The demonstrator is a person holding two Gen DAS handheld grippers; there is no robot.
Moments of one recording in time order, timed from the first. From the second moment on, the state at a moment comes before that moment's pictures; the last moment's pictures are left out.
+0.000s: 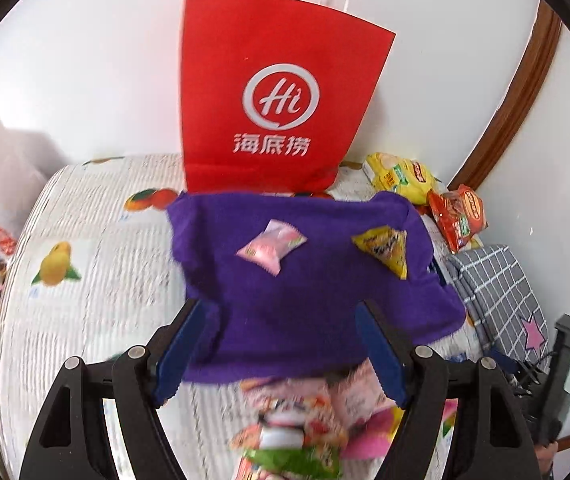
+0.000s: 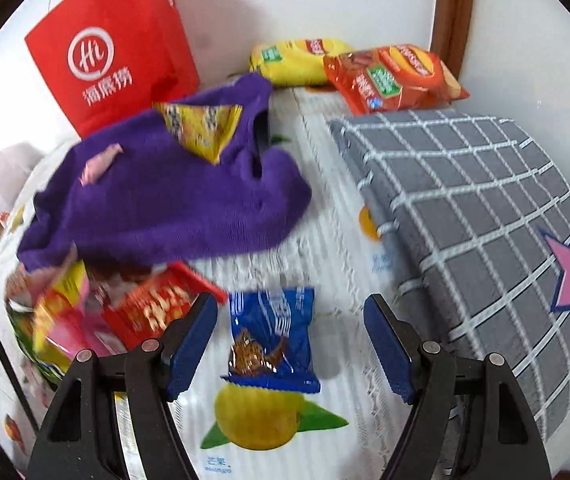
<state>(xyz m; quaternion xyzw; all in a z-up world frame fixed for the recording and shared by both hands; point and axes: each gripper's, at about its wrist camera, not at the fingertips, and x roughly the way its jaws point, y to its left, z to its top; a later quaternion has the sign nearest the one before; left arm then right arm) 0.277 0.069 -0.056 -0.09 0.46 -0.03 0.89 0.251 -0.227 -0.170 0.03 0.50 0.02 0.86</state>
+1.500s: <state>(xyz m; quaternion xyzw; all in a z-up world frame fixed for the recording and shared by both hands) 0.194 0.043 -0.132 -0.13 0.52 -0.03 0.85 0.214 -0.218 -0.194 0.02 0.45 0.00 0.89</state>
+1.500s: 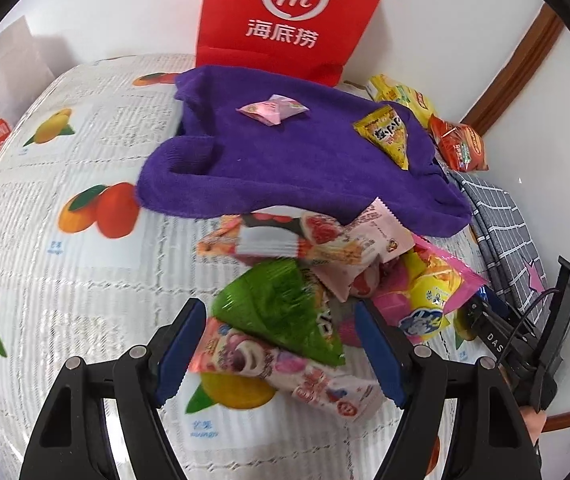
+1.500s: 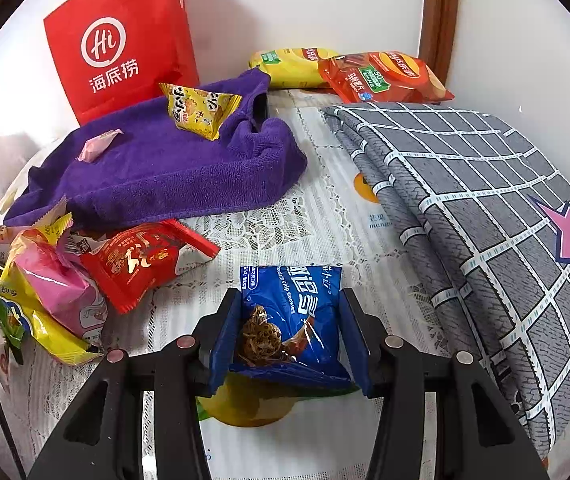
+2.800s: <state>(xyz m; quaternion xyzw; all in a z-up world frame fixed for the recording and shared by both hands) 0.161 0.066 -0.094 -0.12 0.48 -0.04 0.87 0.186 -0.234 -0.165 0.10 0.45 0.03 0.89</state>
